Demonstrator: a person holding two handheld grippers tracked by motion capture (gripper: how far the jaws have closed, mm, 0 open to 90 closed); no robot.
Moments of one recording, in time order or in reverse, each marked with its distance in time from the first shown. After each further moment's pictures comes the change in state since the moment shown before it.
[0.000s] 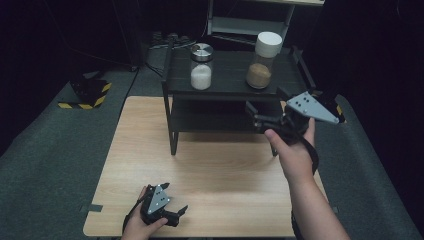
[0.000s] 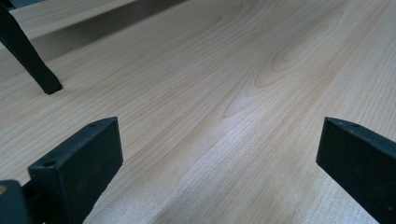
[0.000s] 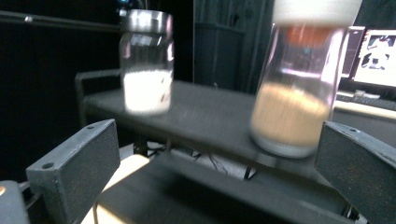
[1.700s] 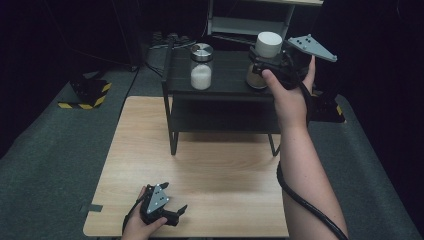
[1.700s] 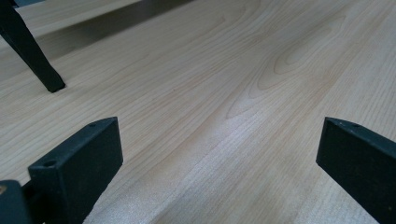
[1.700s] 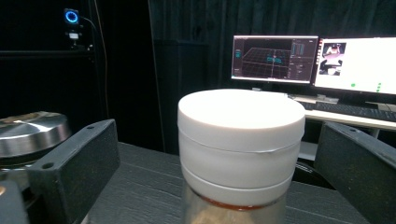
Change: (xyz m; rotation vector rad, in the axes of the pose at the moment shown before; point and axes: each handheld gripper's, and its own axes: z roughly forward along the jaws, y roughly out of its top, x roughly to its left) left arm 0.001 -0.001 -0.001 -0.005 0.005 -0.020; right arm -0.030 0.077 0.082 -0.031 -0.142 0.060
